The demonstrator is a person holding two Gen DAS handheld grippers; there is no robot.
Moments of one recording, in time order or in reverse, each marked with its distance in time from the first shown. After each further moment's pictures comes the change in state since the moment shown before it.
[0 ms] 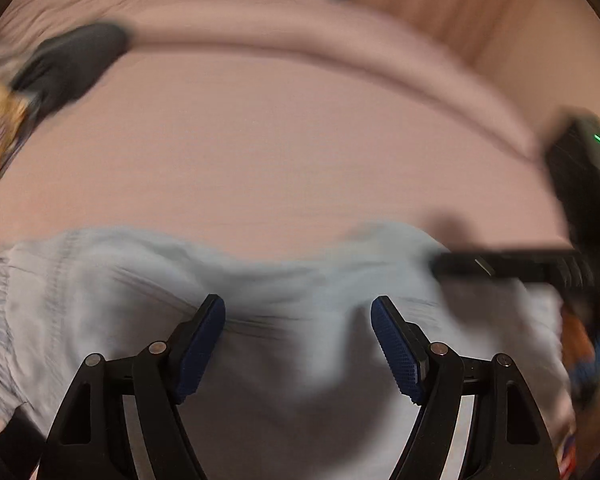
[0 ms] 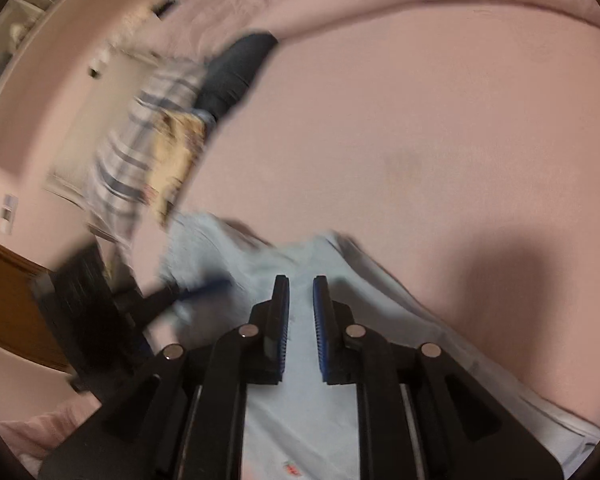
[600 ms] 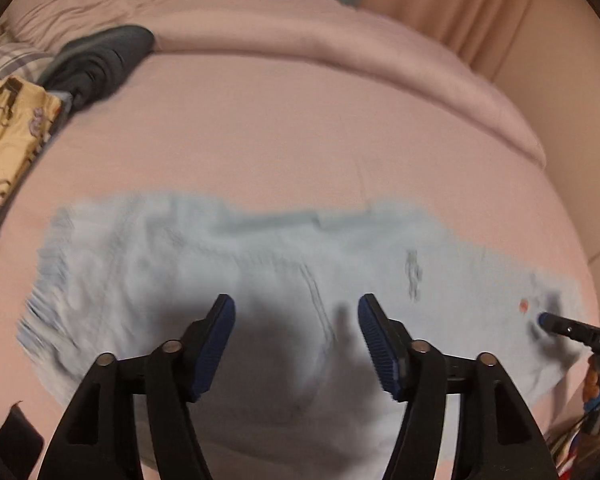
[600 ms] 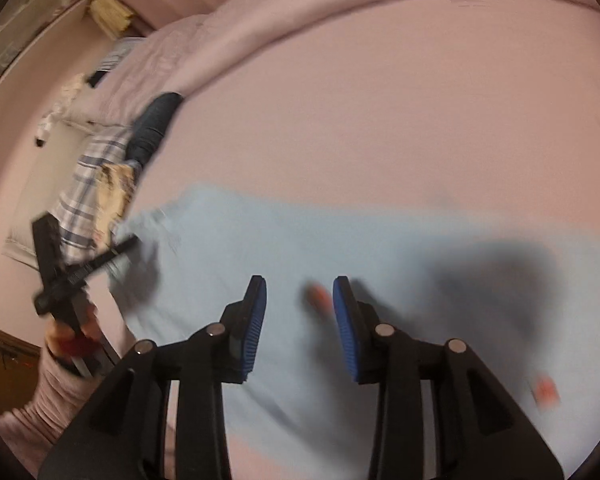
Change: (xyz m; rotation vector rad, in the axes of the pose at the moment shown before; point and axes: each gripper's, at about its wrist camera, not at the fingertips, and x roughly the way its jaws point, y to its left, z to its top) left arm -0.032 -0.007 -0.045 0.065 -0.007 0.032; right arm -0.105 -0.064 -0.141 0.220 -0.233 -0.204
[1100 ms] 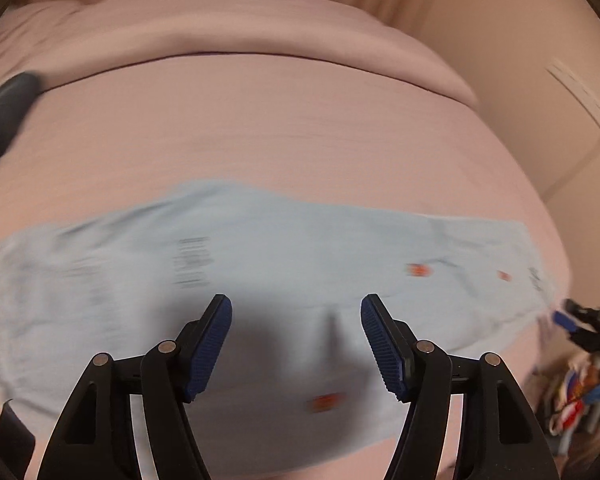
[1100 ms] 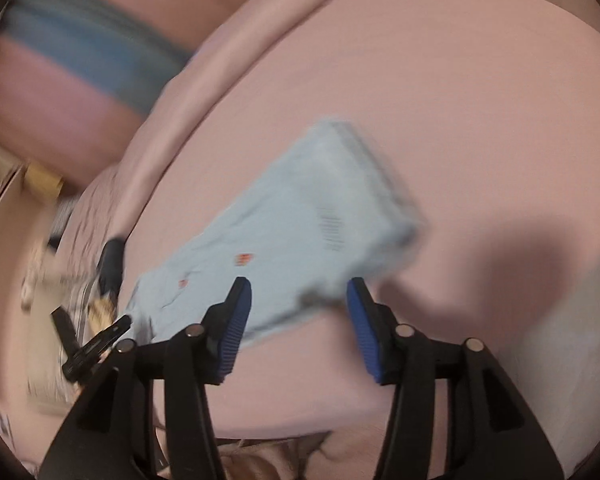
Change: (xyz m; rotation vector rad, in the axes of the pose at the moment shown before) left arm -0.002 -0.126 0.003 0.226 0.041 -0.193; right arm -0.167 -0.133 -0.135 0.514 -0.358 -0.118
